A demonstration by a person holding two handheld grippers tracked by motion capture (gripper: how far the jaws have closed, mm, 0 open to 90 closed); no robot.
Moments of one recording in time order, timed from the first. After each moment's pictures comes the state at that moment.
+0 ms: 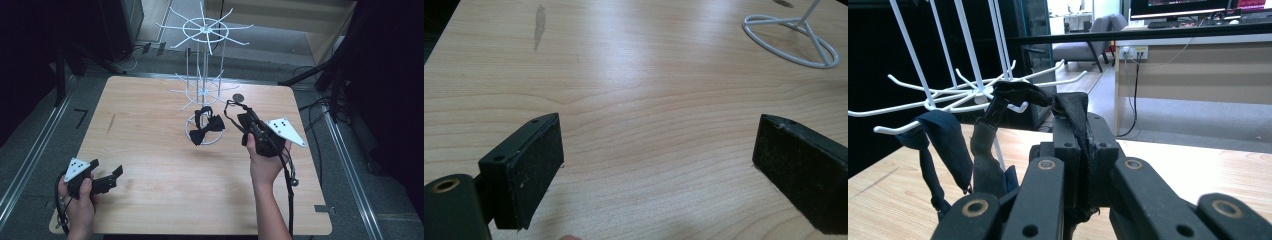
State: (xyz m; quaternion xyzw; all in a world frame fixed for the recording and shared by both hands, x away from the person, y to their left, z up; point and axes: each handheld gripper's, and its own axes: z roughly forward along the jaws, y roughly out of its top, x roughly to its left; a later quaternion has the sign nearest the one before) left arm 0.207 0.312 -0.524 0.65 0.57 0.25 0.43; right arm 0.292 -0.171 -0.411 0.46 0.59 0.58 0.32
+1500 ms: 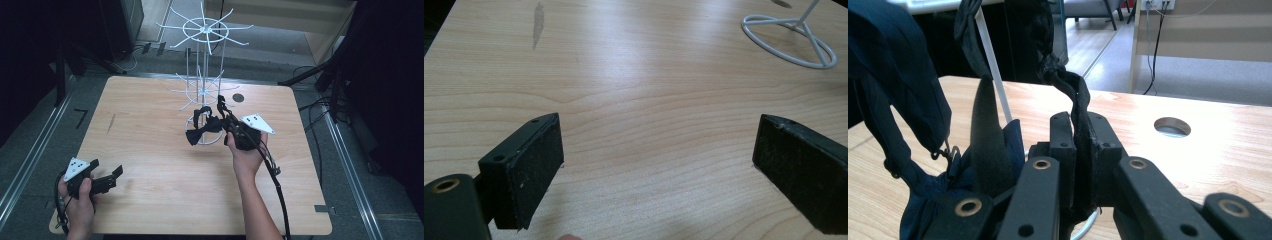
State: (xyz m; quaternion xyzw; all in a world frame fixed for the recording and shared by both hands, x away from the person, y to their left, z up) left arm 0.208 0.313 -0.524 0.65 0.57 0.25 0.44; right arm 0.332 -0.130 -0.456 0.48 0.64 0.53 0.27
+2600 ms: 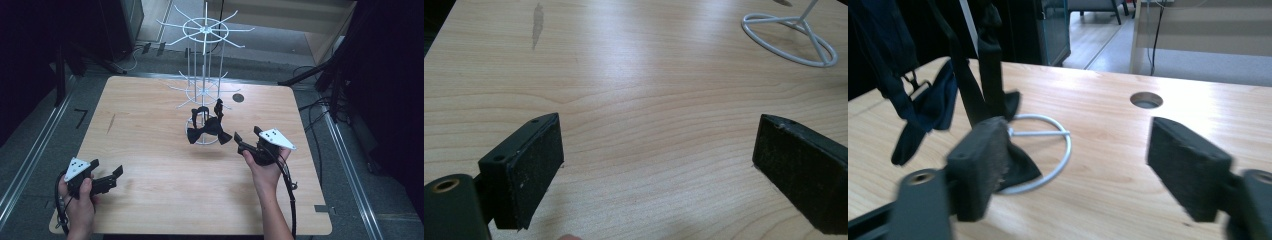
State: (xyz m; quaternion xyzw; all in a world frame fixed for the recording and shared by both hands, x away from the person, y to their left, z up) left arm 0.208 0.312 -0.524 0.65 0.57 0.25 0.43; right arm 0.304 -0.183 -0.475 0.47 0.66 0.53 0.27
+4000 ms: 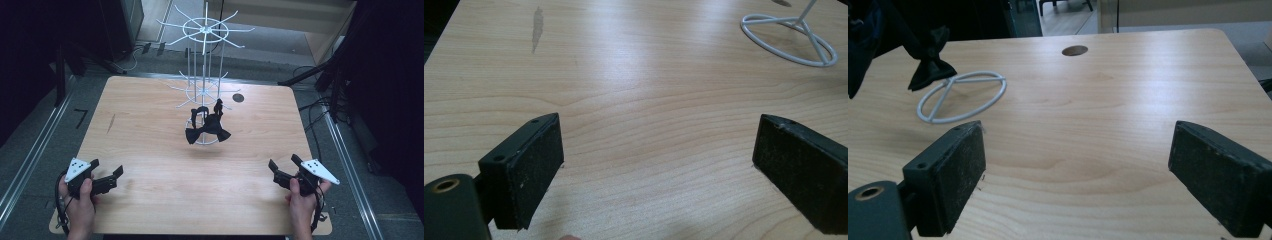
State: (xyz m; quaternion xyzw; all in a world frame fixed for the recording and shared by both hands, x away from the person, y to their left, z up) left arm 0.207 0.311 -0.524 0.65 0.56 0.26 0.43; right arm 0.240 -0.286 -0.513 0.52 0.63 0.51 0.26
